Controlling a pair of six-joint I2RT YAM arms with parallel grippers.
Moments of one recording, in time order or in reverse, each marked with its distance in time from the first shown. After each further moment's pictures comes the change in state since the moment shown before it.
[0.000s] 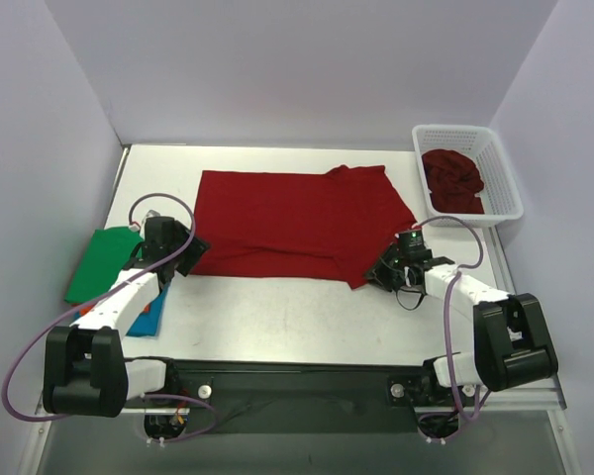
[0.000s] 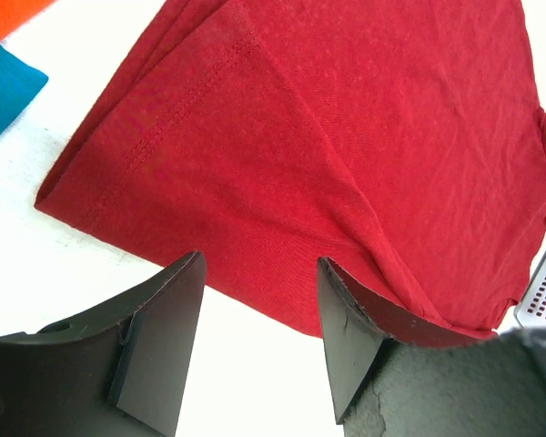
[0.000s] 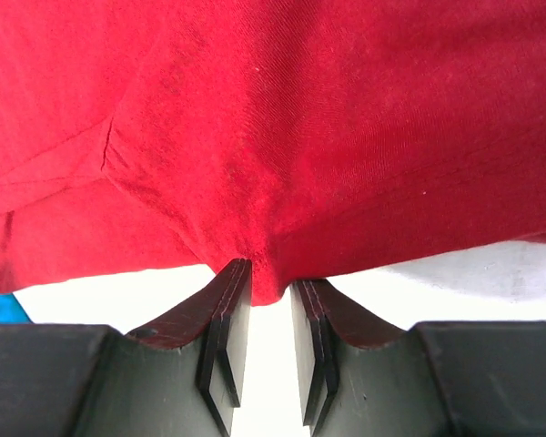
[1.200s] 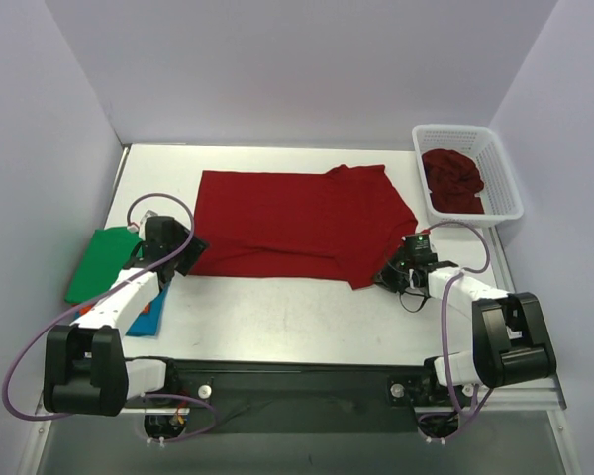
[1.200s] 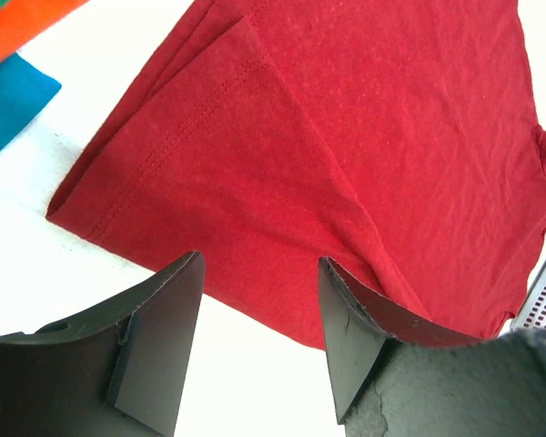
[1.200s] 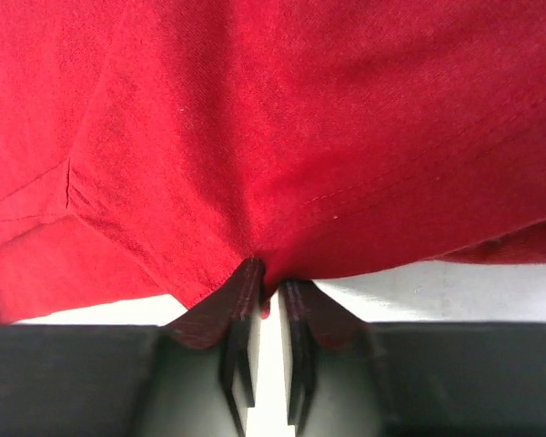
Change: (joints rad) left arm 0.001 0.010 0.003 0.005 -0.028 -0.023; right arm -0.058 0.011 -0.047 0.045 0.024 -0.017
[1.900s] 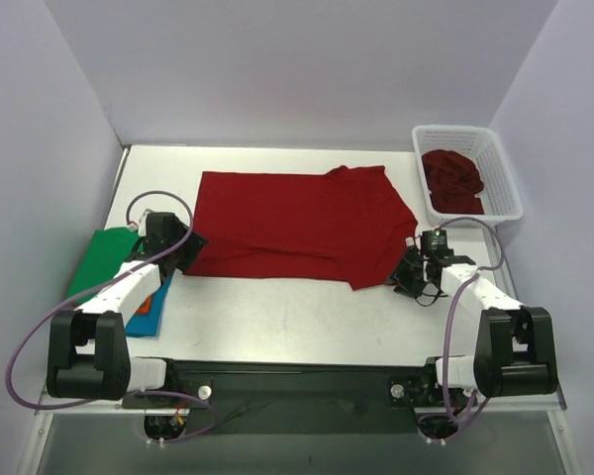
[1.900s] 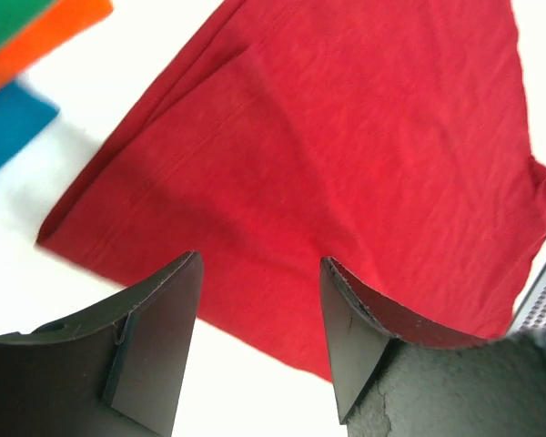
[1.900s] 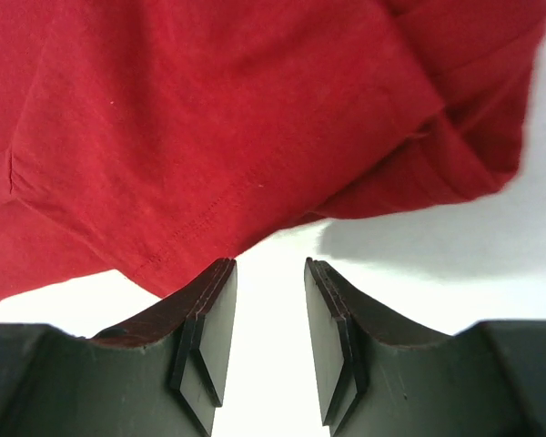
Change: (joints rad) left arm 0.016 0.086 0.053 0.023 -0.008 -0.040; right arm -0.130 -0.061 0.079 -0.259 -0.024 -0.192
